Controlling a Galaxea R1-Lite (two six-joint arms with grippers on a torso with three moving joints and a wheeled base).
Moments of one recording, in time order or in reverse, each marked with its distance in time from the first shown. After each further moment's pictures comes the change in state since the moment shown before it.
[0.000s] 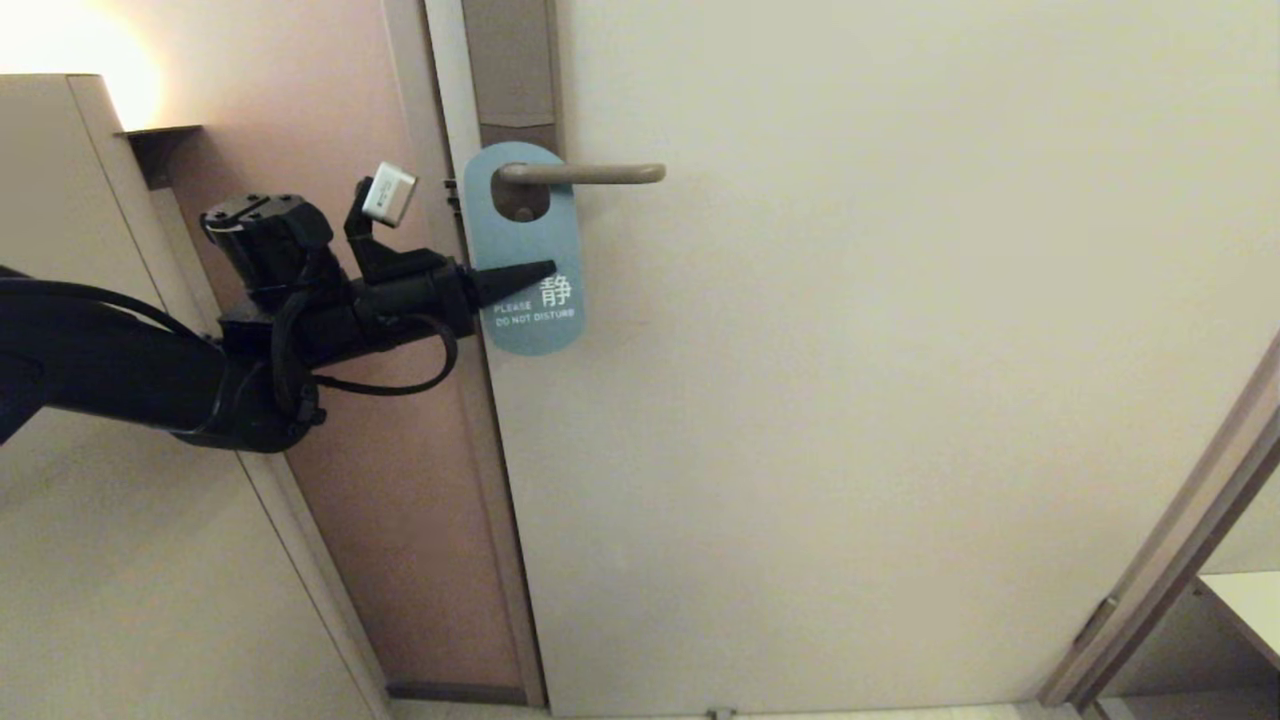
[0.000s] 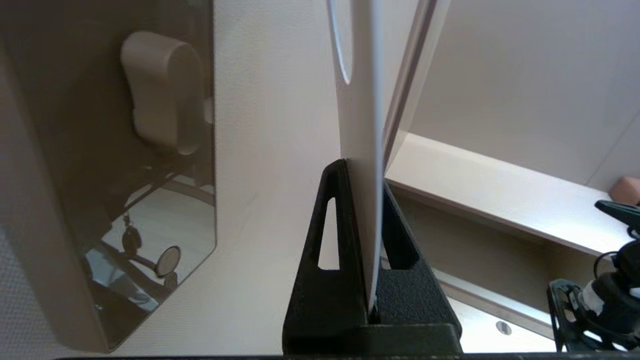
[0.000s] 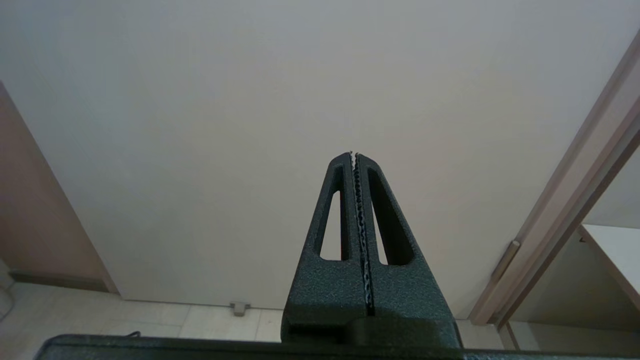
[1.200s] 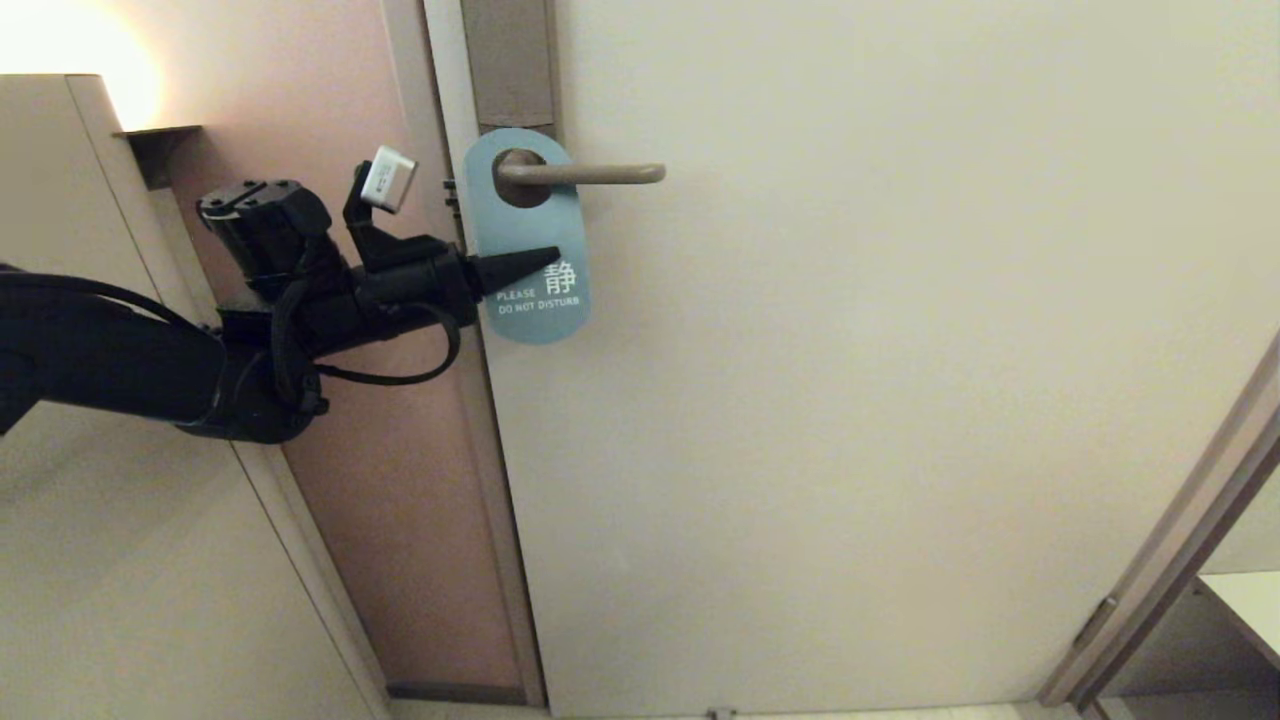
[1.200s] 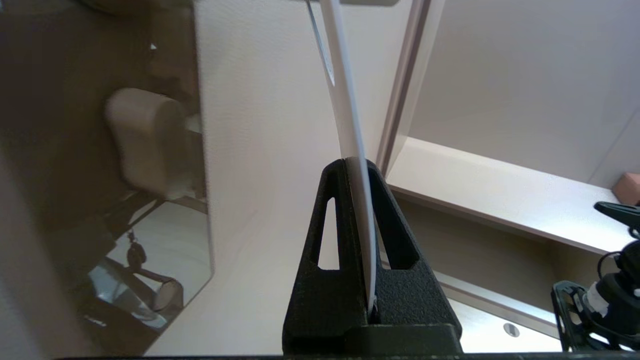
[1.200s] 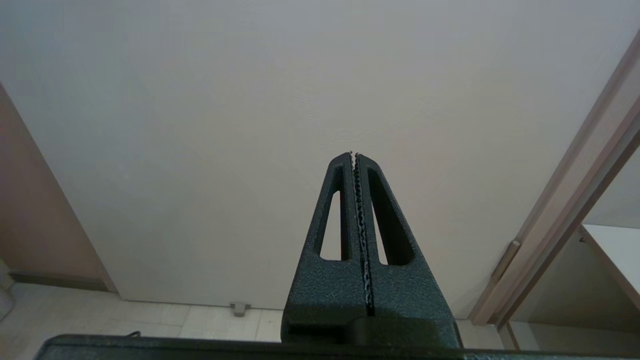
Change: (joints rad) left arm -0.019 -0.004 -0.032 0.001 -0.001 0.005; right arm 0.000 0.000 0.000 0.000 0.000 0.000
